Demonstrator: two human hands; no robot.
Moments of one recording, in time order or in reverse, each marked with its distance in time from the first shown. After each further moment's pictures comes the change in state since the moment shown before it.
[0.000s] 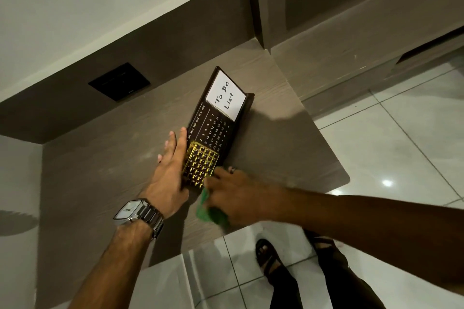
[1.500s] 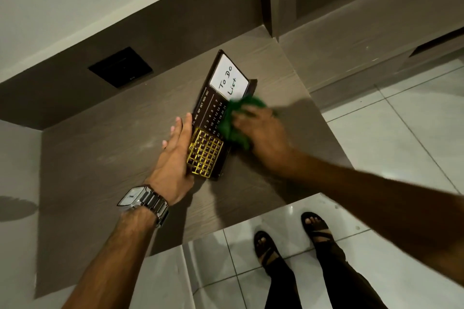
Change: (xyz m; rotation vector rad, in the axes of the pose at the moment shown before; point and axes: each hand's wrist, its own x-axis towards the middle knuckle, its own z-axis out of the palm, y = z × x) left_hand 0.006 -0.002 0.003 -0.042 0.035 0.046; right_hand 0.007 0.086 0.023 0.066 0.675 0.398
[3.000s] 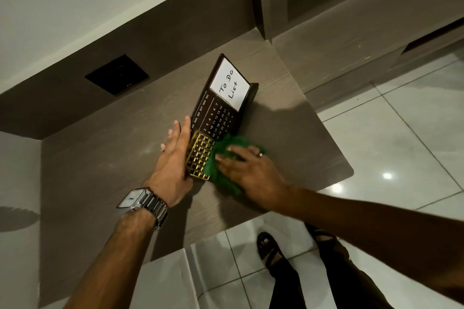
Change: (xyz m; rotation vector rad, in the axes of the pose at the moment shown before) left_hand 0.001 0.006 -0.003 0.034 -0.013 0.008; right_hand -0.049 -0.039 0.007 -0.089 -0.189 -0.258
